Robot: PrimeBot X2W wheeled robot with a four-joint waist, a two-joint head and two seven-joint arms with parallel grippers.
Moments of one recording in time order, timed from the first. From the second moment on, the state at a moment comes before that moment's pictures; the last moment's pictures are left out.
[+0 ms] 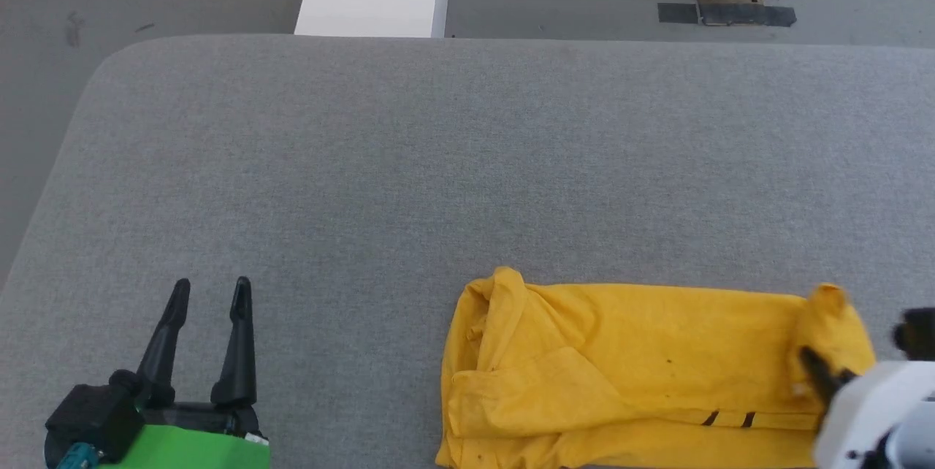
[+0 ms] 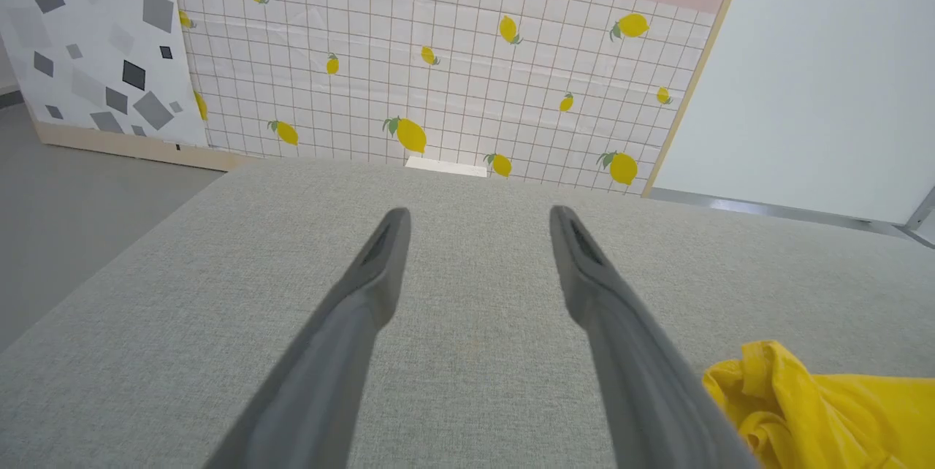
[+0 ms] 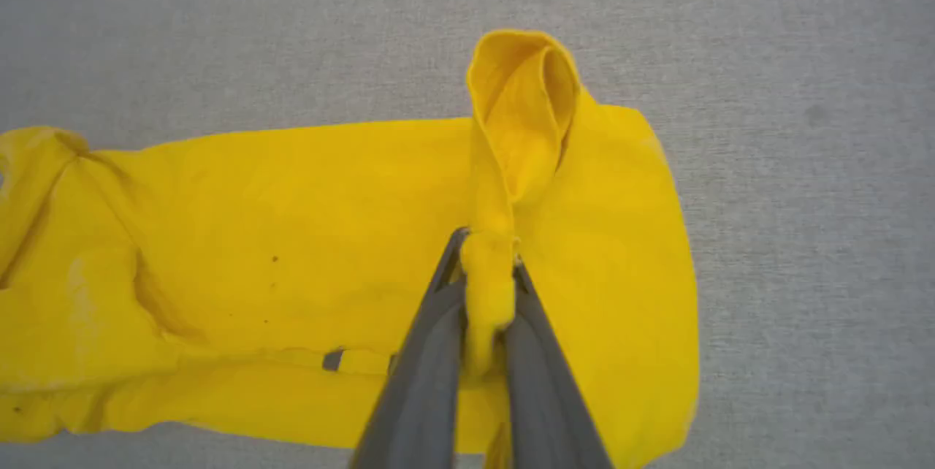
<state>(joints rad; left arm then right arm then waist) 0.13 0.24 -0.03 -0.16 -0.40 -0.08 -0.26 0.13 -0.11 -0.24 -0.23 0.34 0.13 0.70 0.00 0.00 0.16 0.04</state>
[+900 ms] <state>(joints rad) 0.09 0.19 -0.04 -0.12 -0.40 -0.11 -0.26 -0.17 -0.07 0.35 -0.06 0.36 0.13 0.74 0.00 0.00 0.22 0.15</state>
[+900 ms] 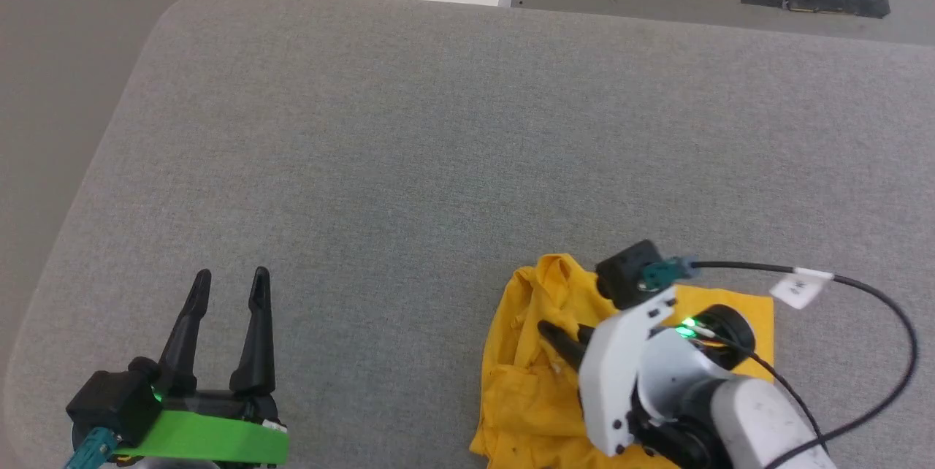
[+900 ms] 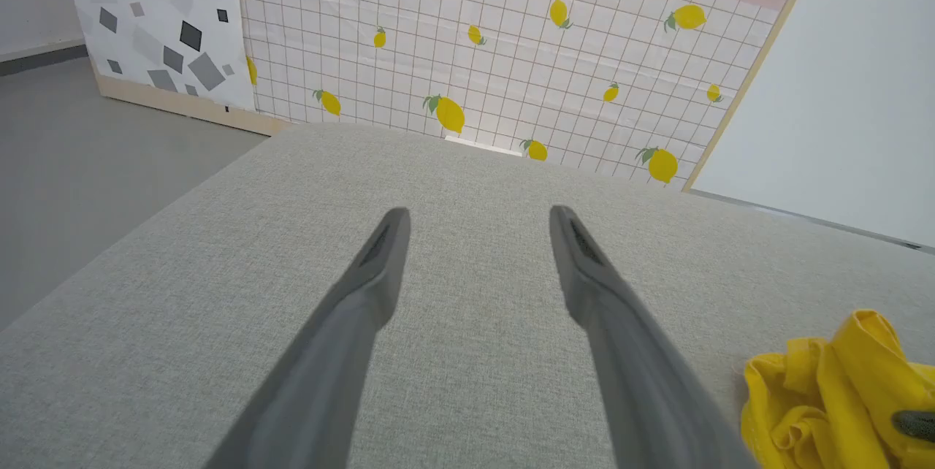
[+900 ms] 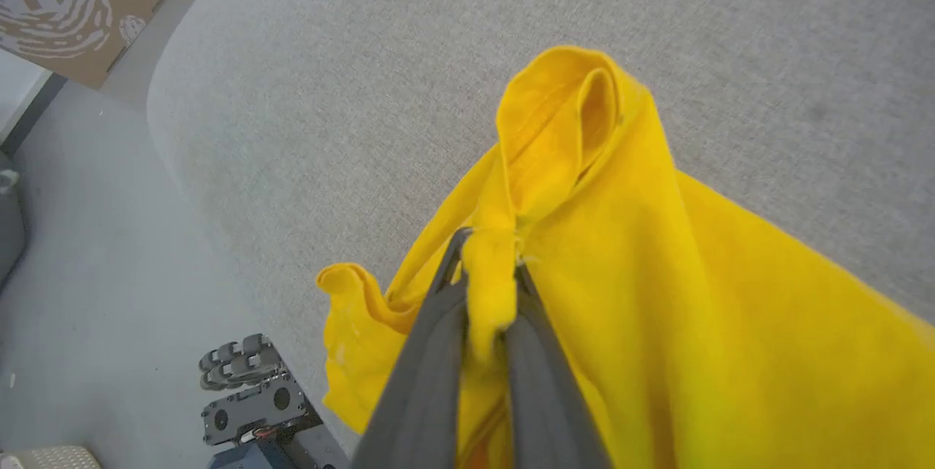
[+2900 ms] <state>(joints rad) 0.10 0.20 -0.07 -0.15 -0.39 -0.11 -0.23 0.02 -0.05 0.01 0.18 0.37 0.13 0.38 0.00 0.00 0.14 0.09</state>
